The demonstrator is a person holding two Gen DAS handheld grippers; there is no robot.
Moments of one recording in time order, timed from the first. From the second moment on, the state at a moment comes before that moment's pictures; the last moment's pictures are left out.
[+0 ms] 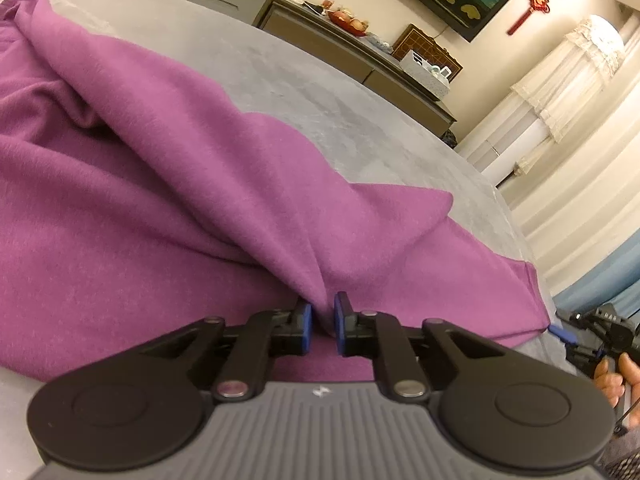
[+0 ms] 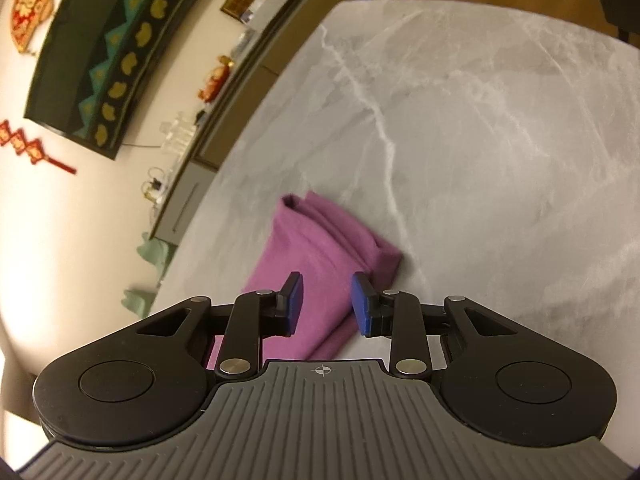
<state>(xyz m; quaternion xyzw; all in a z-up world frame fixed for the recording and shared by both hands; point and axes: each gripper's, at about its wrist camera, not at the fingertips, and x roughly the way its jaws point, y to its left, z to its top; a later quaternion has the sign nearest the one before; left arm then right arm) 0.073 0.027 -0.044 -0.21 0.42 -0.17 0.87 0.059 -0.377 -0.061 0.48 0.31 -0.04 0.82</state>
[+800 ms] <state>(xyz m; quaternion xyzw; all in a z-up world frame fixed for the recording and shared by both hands) 0.069 0.033 -0.047 -0.23 0.42 -0.18 0.86 0.065 -0.361 -0.052 0.39 0.29 -0.11 0.87</state>
